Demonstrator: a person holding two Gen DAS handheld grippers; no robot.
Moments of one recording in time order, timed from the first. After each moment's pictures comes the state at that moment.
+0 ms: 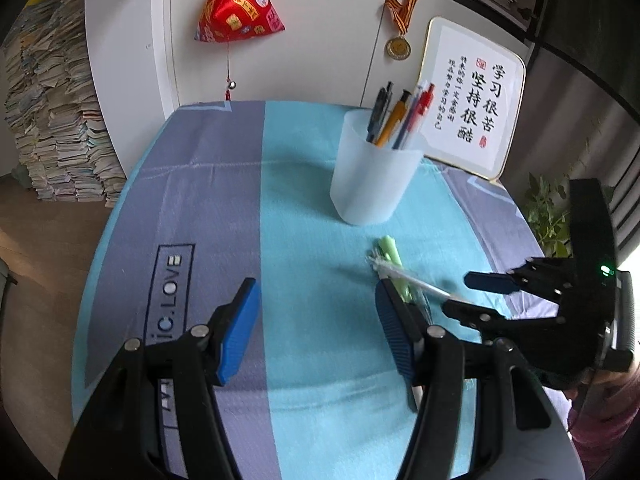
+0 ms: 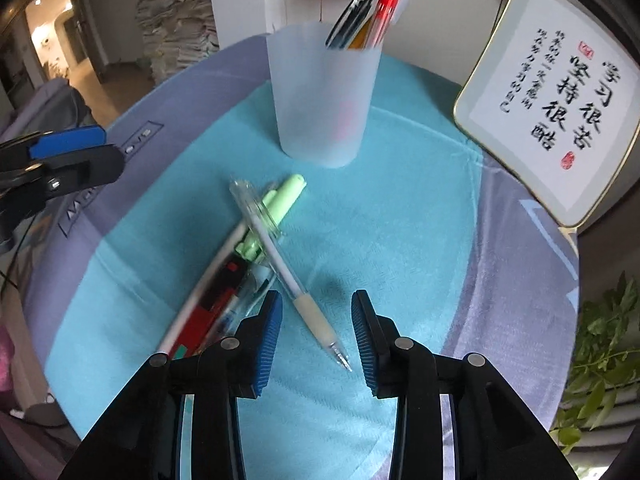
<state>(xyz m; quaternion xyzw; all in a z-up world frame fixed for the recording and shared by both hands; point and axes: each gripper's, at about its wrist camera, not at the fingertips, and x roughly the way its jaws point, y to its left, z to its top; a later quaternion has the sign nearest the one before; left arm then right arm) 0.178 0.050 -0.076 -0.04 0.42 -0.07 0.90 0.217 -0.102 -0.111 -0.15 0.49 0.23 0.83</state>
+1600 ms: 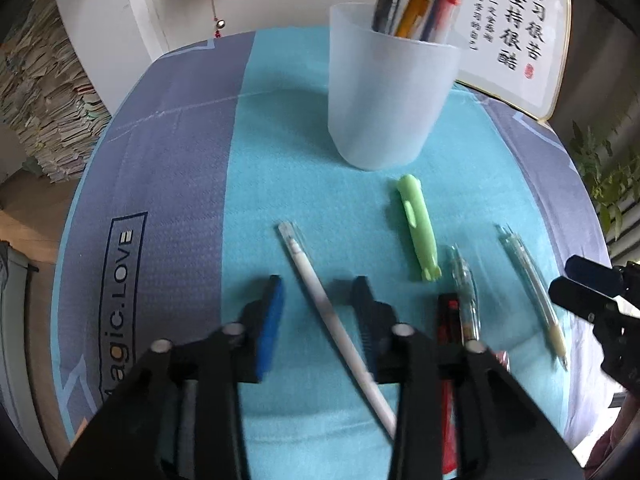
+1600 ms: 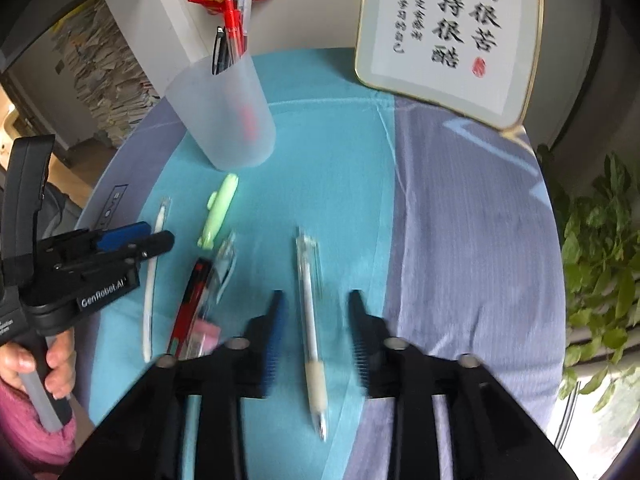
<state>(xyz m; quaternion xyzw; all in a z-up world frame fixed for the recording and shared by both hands) 0.229 0.013 -0.130 0.01 0.52 -0.02 0.85 0.217 -0.160 -0.096 0.00 0.52 0.16 0.84</state>
